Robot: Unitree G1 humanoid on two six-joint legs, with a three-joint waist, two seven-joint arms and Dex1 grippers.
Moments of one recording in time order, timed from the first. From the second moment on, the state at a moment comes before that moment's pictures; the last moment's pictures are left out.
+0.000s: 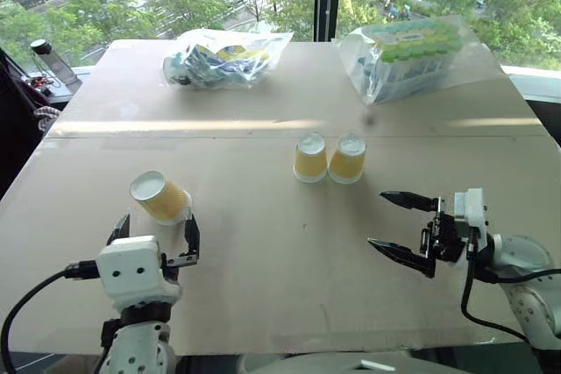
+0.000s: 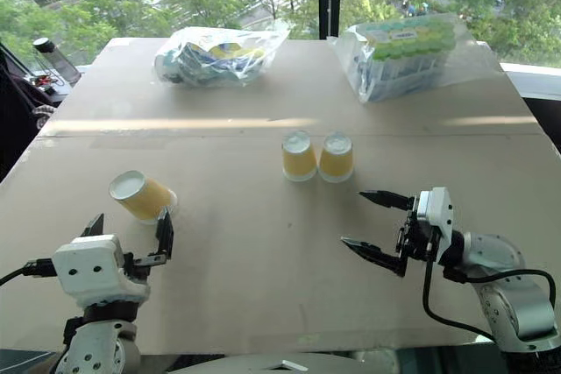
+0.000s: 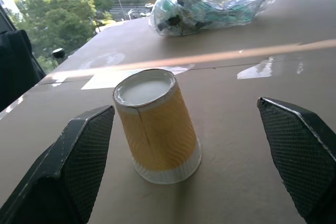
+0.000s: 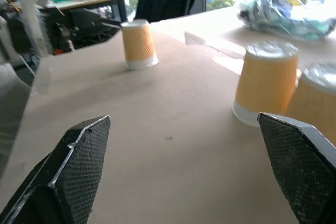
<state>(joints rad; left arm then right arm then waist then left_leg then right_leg) 0.61 0.04 0.20 -0.79 0.02 0.08 0.00 0.11 -0.57 -0.05 -0.46 0.65 0.20 1.07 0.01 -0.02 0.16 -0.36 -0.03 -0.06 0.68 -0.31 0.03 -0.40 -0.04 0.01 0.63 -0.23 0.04</state>
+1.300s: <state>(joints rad) 0.10 0.15 0.29 -0.41 -0.05 0.10 -0.01 0.12 -0.52 -0.05 -0.45 0.63 0.10 1.04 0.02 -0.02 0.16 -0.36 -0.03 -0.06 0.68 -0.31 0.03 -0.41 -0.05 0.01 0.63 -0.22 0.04</state>
